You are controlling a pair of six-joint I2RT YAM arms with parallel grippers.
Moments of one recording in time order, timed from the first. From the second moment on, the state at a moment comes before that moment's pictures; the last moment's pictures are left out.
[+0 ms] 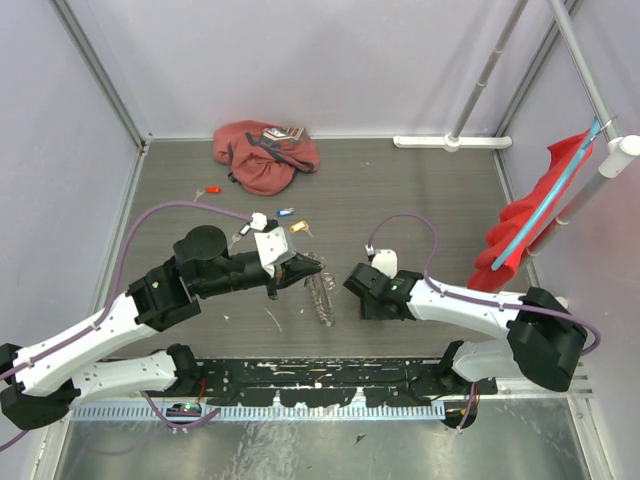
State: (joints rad) left arm -1.07 0.90 1.02 -0.24 0.23 0.10; right arm 0.94 1.28 0.67 -0.65 0.38 0.88
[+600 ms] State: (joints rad) left arm -1.07 0.90 1.02 -0.24 0.23 0.10; right arm 0.95 1.35 0.68 -0.63 0.40 0.89
